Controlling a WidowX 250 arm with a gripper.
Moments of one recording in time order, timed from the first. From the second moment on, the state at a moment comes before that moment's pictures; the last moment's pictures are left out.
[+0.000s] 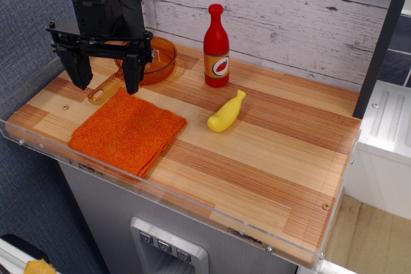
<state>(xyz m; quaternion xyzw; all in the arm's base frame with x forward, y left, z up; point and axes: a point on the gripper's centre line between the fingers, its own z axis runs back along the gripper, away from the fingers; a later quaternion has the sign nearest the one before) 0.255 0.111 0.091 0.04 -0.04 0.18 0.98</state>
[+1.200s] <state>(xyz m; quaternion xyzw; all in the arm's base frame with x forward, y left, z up) 0.304 0.026 0.064 -0.01 -0.07 0.05 1.00</state>
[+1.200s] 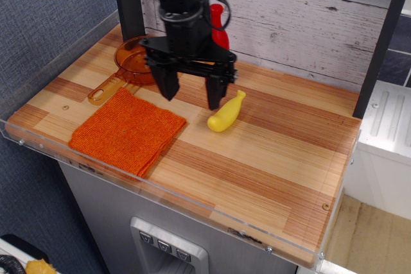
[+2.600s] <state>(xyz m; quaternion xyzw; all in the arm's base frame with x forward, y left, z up) 0.327 0.014 0.021 0.04 -0.05 0.00 1.00</state>
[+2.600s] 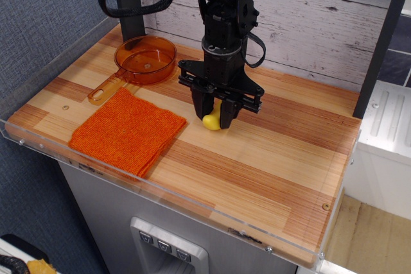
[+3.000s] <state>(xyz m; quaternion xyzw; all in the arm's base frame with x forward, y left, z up) 0.322 0.017 0.020 0.04 -0.05 0.01 1.00</state>
